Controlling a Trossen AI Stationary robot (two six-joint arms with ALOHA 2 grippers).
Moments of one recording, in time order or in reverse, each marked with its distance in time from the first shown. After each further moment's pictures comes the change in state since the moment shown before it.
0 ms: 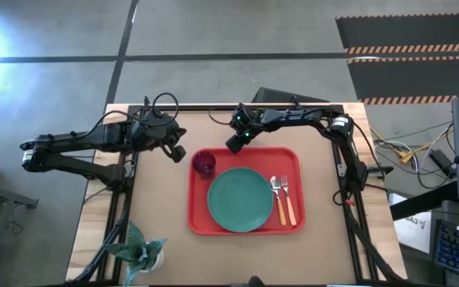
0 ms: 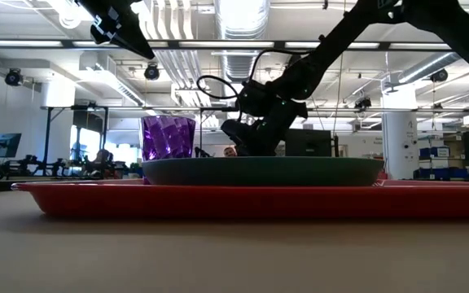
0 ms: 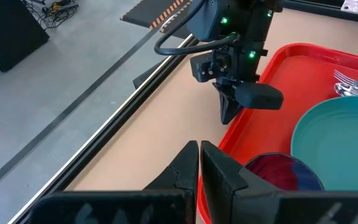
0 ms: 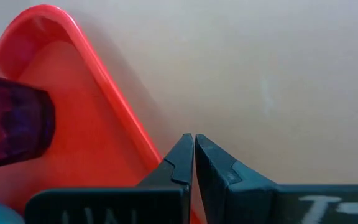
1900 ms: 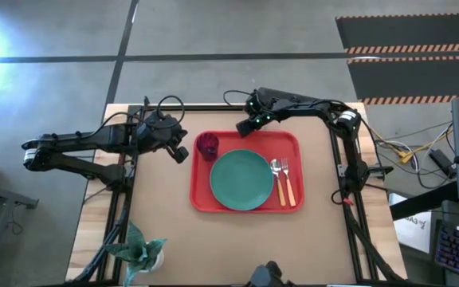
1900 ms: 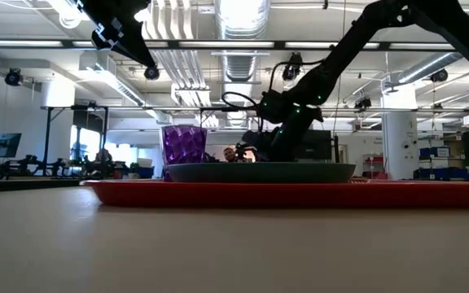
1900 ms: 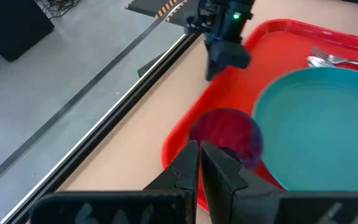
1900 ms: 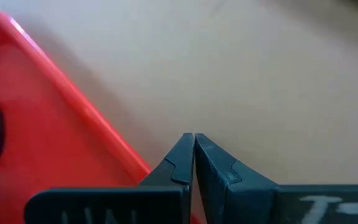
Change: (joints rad) left arm 0.000 0.034 -0.018 -0.002 -0.020 -0.026; right arm -0.147 -0.028 -0.071 0.022 0.088 0.018
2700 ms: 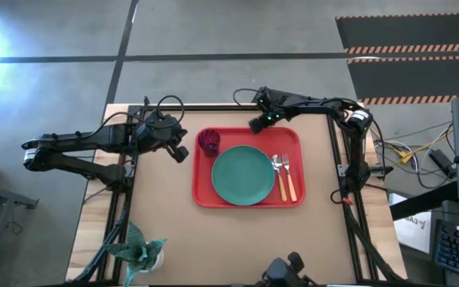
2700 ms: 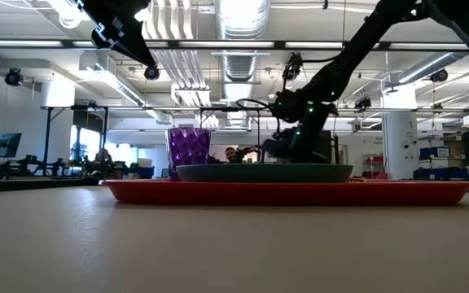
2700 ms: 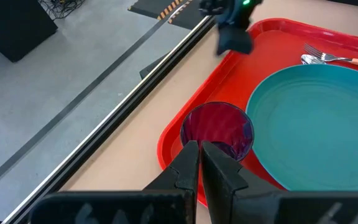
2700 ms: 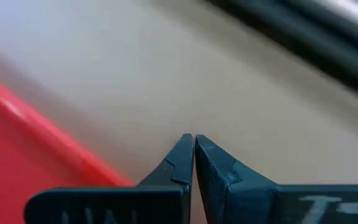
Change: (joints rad) left arm 0.000 0.000 0.002 0.002 -0.010 -0.003; right arm -0.078 -0.113 -0.103 -0.099 0.243 -0.080
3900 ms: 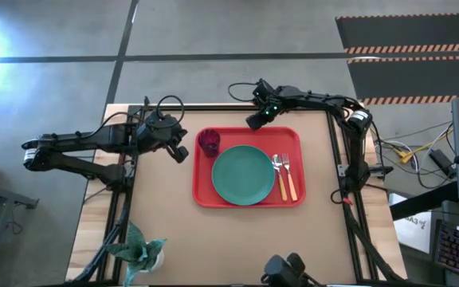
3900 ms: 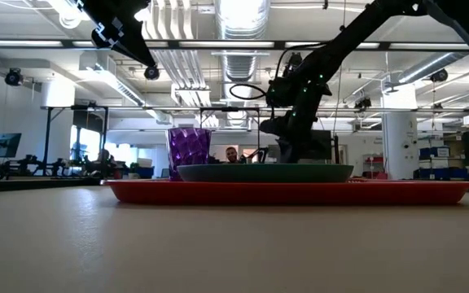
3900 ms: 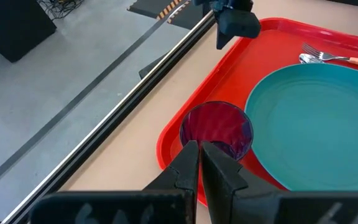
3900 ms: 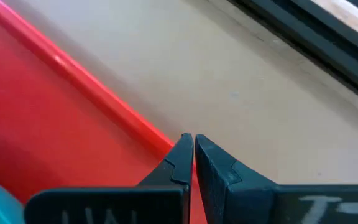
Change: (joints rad) left arm -0.001 -0.001 0.000 0.000 0.003 0.000; right arm -0.001 -0.001 0.199 -0.275 -0.100 -0.043
